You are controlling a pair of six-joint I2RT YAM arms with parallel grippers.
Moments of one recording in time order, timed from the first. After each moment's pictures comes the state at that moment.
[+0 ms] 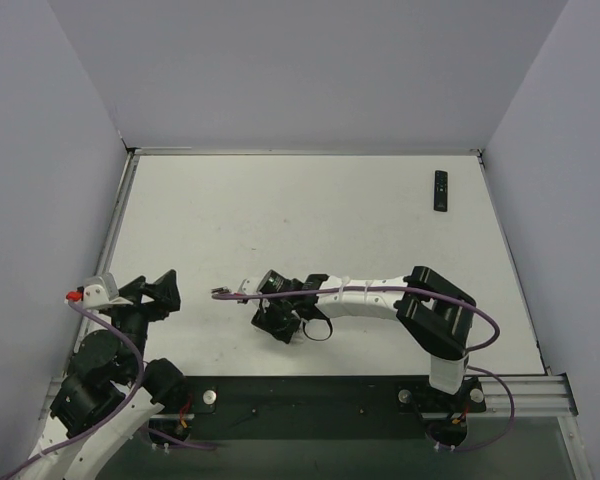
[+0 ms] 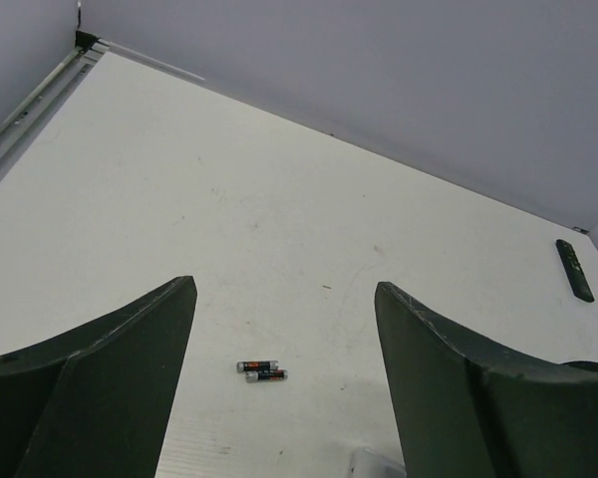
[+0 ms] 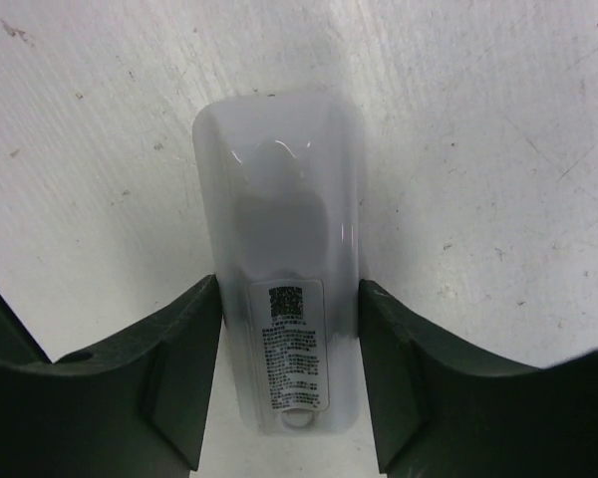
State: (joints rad) left arm -0.72 0.01 0.58 -0.53 -0.74 -0.41; right arm 1.13 1.84 1.11 -0.36 -0.05 -0.08
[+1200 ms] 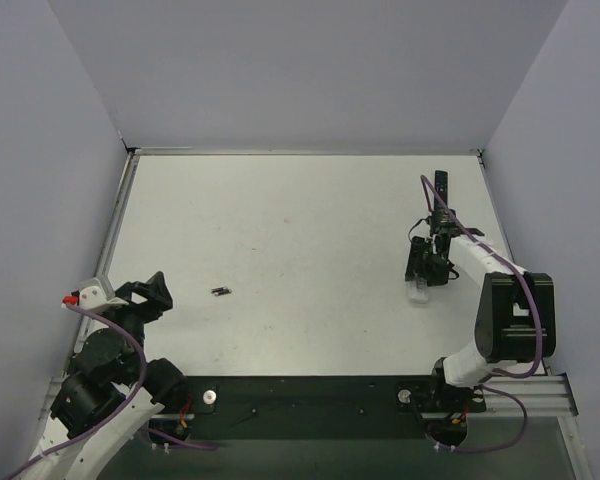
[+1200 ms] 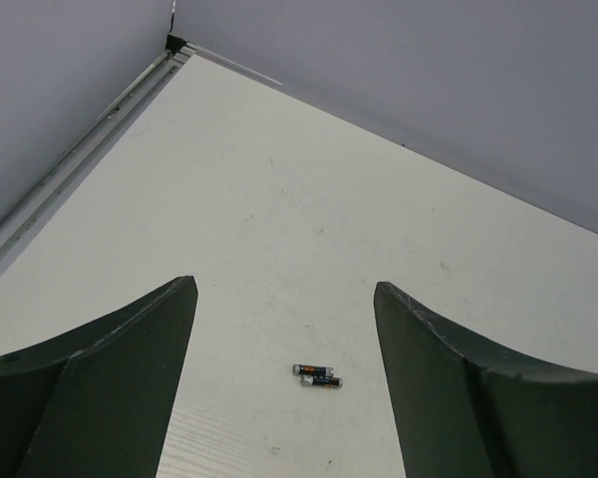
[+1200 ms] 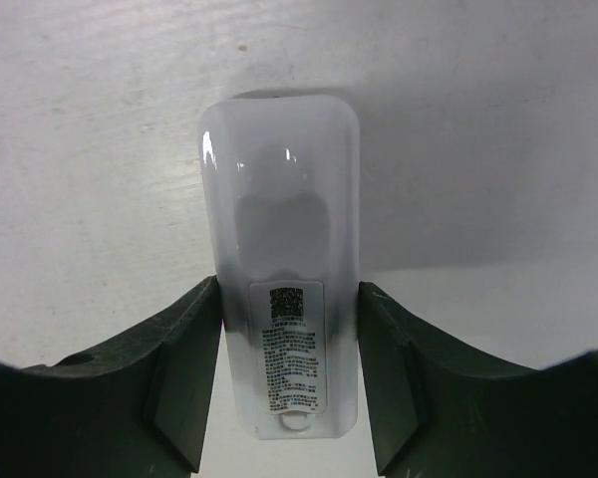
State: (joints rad) left arm -0.70 0.01 0.58 -0.59 -0.89 -0.39; right arm 0.01 1.50 0.85 -0.57 -0.01 0.21
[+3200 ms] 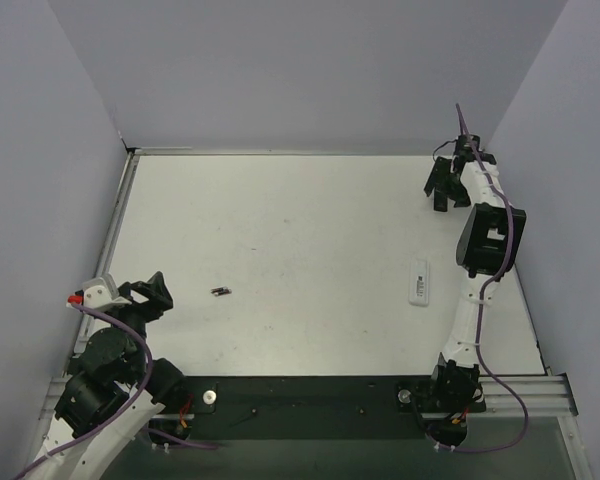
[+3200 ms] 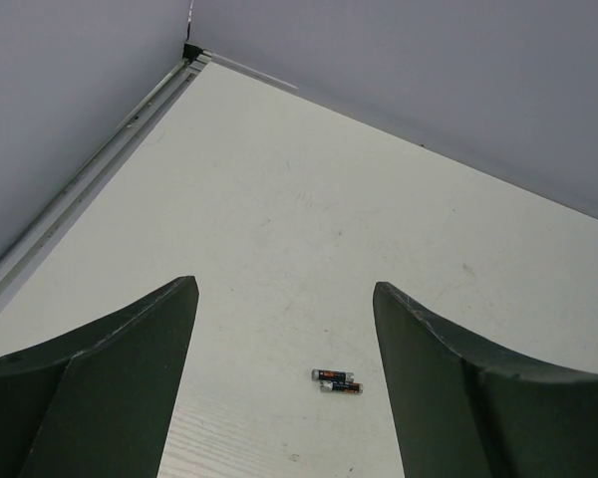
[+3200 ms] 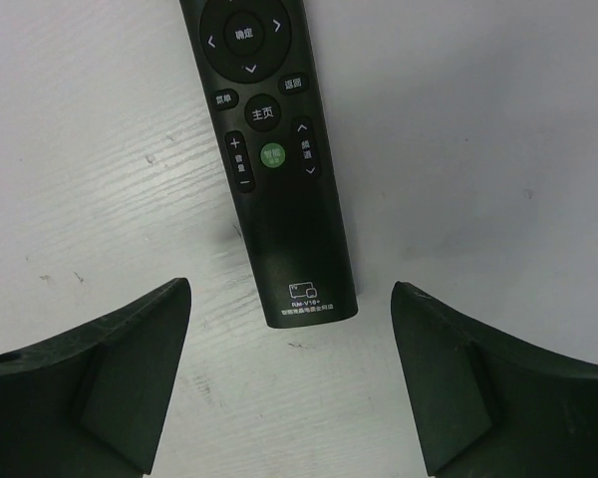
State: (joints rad) left arm -0.68 0.01 0.55 -0.56 -0.89 -0.34; right arm -0.17 2.36 2.03 -0.70 0.08 0.23
